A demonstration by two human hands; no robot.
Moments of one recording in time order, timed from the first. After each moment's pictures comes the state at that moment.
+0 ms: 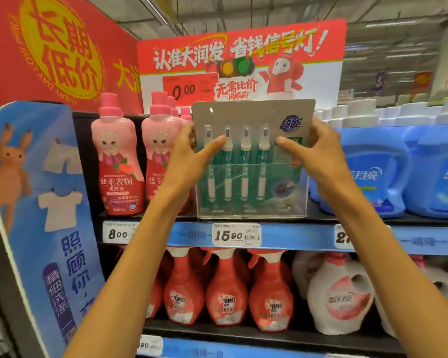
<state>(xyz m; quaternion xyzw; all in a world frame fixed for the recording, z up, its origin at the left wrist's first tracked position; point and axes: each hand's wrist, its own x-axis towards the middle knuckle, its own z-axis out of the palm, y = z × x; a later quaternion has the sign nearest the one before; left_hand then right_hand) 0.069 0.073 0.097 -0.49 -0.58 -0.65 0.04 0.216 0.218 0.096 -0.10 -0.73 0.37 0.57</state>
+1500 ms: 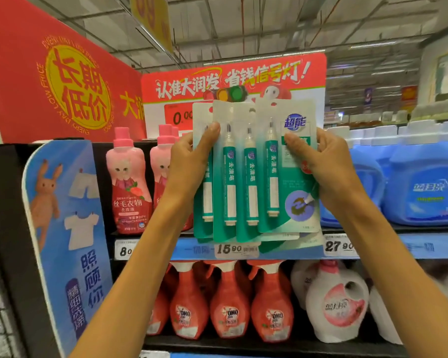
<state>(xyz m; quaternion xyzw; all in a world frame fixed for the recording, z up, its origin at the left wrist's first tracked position) 0.113 0.044 0.129 -0.46 -0.51 -0.73 -0.01 0.255 0.181 0.117 -0.01 -0.66 0.49 0.57</state>
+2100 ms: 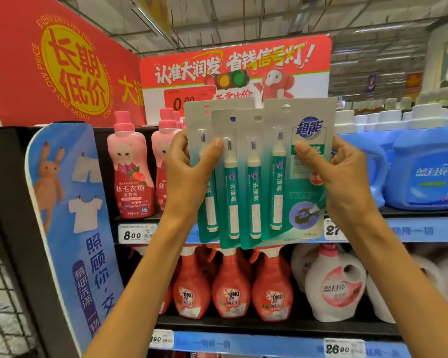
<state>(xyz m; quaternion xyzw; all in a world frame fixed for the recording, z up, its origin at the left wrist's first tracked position) 0.121 0.029 0.091 -0.49 -0.44 -0.75 0.05 0.268 0.160 0.083 -0.01 -0.63 0.49 0.60</state>
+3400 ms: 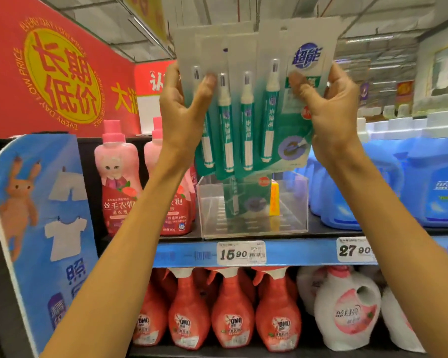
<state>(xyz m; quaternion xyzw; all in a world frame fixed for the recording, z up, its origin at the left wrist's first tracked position) 0.080 0.074 0.174 -0.56 -0.38 -0.72 0.16 0.220 0.200 0.170 0.13 -0.59 0.42 0.68</state>
